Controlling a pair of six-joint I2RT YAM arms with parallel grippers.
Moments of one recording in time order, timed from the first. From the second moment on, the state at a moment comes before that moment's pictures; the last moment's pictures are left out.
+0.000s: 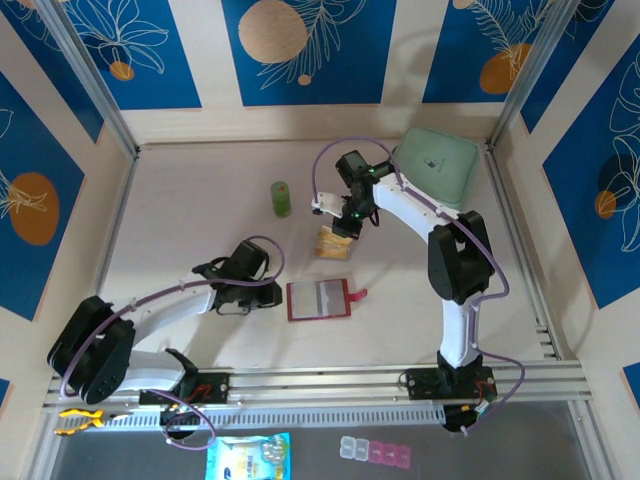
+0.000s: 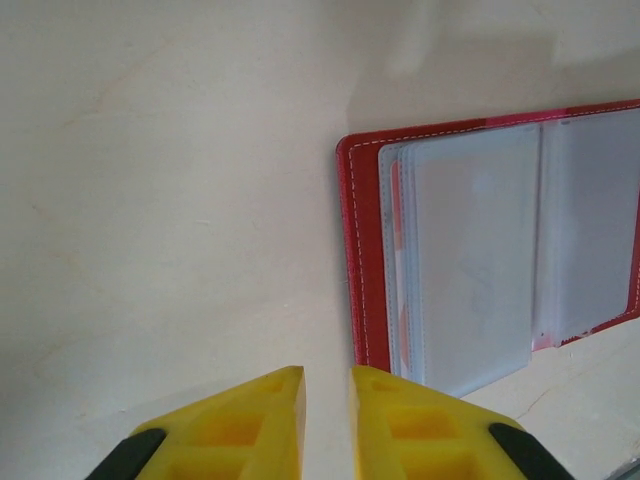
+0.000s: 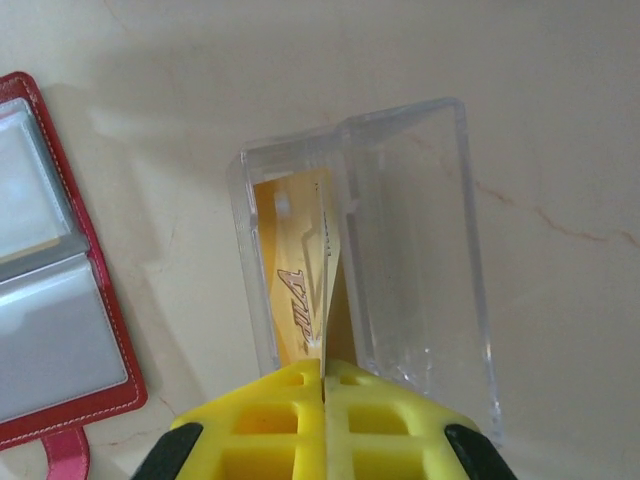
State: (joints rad) left arm -0.65 1.30 0.64 -0.43 0.23 -0.71; right arm 0.50 1.98 1.65 -1.00 -0.28 -0.79
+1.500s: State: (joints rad) left arm -0.65 1.48 0.65 -0.29 0.34 -0.73; right arm 0.71 1.56 1.04 -0.49 -0.33 0.47
